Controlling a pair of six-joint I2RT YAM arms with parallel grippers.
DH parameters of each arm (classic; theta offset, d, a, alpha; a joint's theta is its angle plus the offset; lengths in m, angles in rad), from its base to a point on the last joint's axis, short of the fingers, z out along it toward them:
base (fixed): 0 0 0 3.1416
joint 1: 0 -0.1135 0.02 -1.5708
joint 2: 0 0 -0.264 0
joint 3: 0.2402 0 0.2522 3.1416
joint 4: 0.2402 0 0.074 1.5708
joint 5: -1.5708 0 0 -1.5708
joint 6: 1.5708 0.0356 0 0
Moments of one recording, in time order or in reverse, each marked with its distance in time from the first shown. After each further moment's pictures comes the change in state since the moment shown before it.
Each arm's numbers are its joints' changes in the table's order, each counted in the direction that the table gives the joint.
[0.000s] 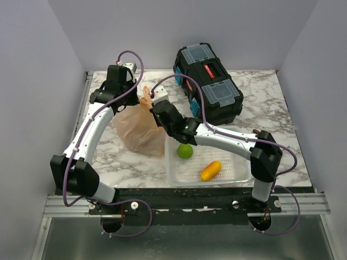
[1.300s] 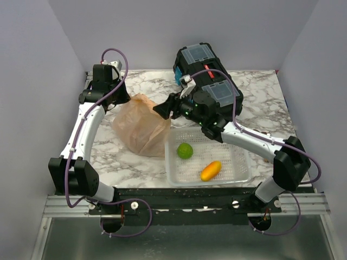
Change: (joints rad) left arm -0.144 0.008 -0.009 -0.013 -0.115 -0.066; right arm 0.249 0.267 -0.388 -0.477 0.727 0.385
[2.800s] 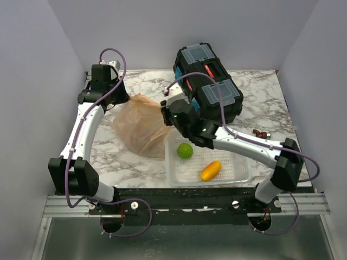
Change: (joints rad) left arm -0.008 0.000 0.000 -0.001 -0.010 -0.012; right arm -0.259 -0.093 0.276 0.487 -0.743 -0.378
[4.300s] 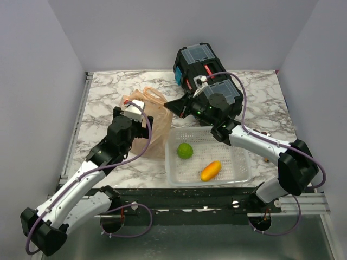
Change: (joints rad) left arm 0.509 0.639 -0.635 -0.379 0.478 0.209; right arm 0.332 0.169 -0.406 -0.666 0.860 0.489
